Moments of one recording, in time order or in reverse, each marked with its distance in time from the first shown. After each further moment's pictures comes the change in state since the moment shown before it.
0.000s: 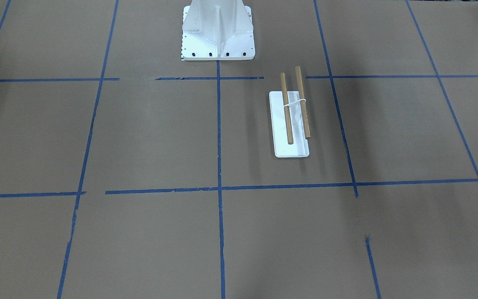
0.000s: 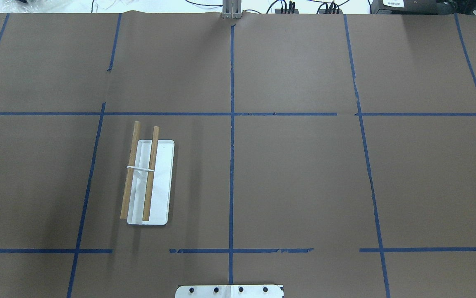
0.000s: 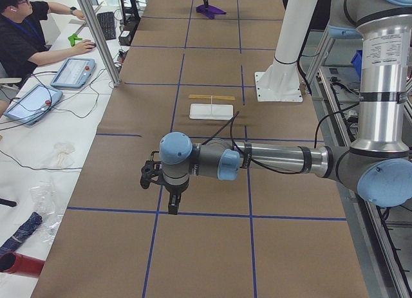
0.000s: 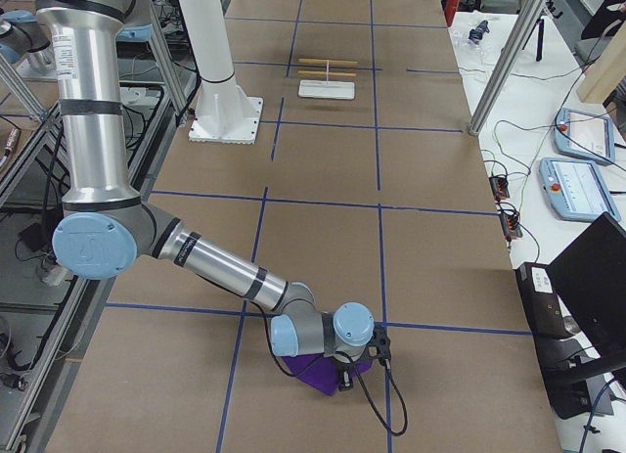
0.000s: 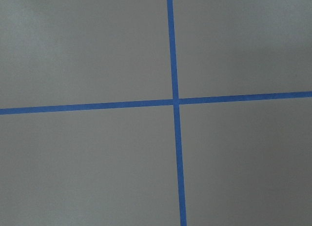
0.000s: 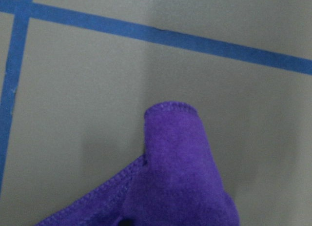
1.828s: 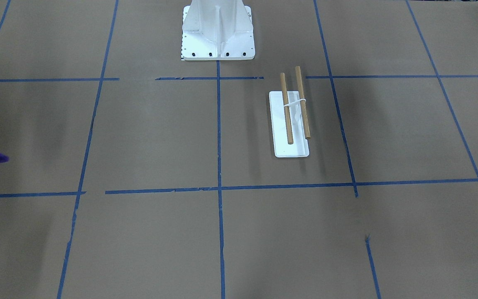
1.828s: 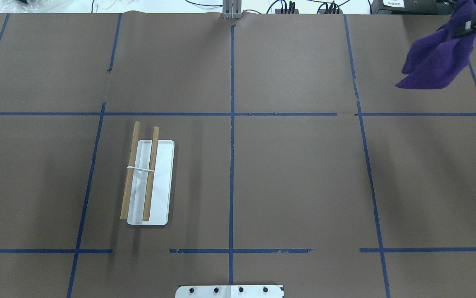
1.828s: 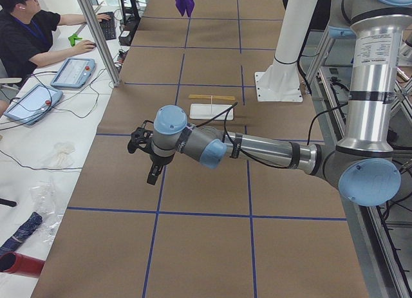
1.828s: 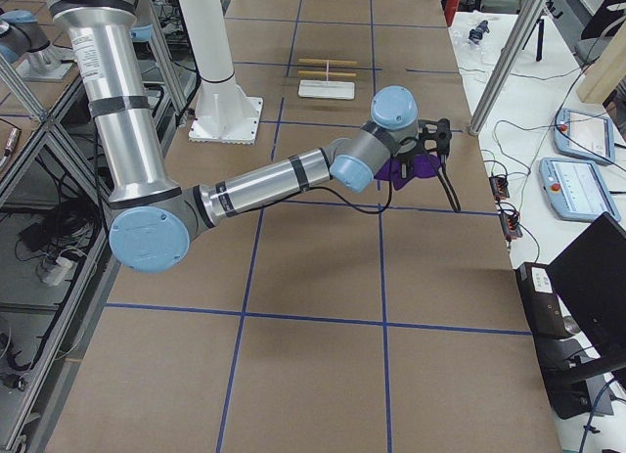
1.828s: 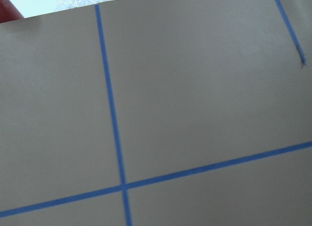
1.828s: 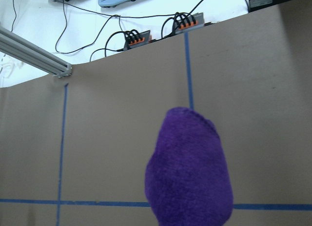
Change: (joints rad) left arm 0.126 -0.119 -0.014 -0.310 0.012 -0.289; right arm -0.099 0.207 0.723 -0.013 0.207 1.088
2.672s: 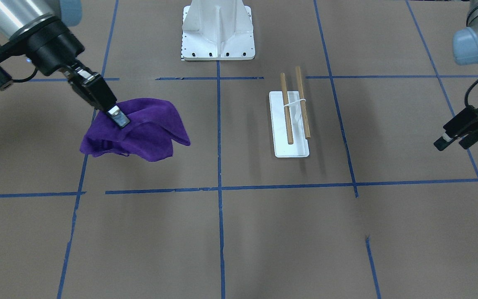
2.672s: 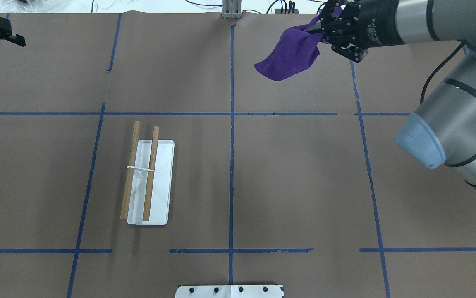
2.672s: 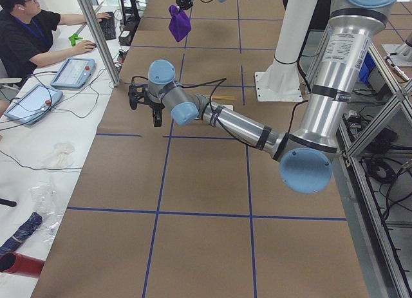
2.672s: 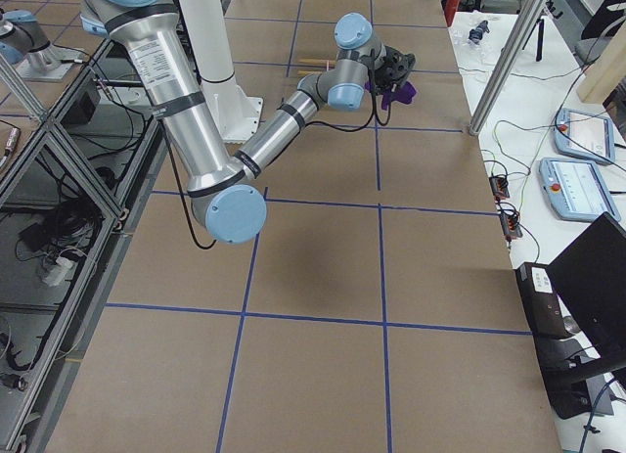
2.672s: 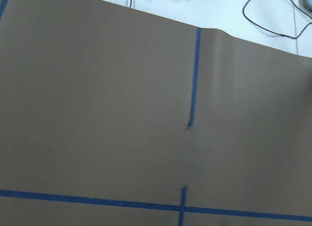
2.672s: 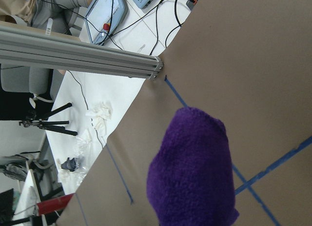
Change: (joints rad) left arm 0.214 -0.199 -0.027 -0.140 -0.048 -0.859; right arm -0.467 0.239 0.201 0.005 -0.597 1.034
